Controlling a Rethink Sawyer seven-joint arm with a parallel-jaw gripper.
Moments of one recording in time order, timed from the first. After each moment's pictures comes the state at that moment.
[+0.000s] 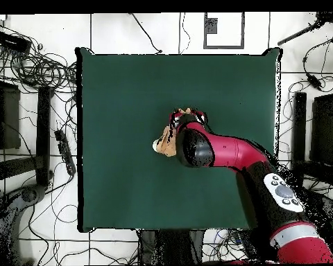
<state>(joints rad) -0.49 -0.54 0.31 1.69 -0.30 0.02 1.57</state>
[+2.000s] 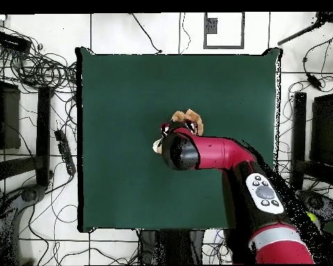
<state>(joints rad) -0.37 -0.58 0.21 1.68 -0.30 0.18 1.57</state>
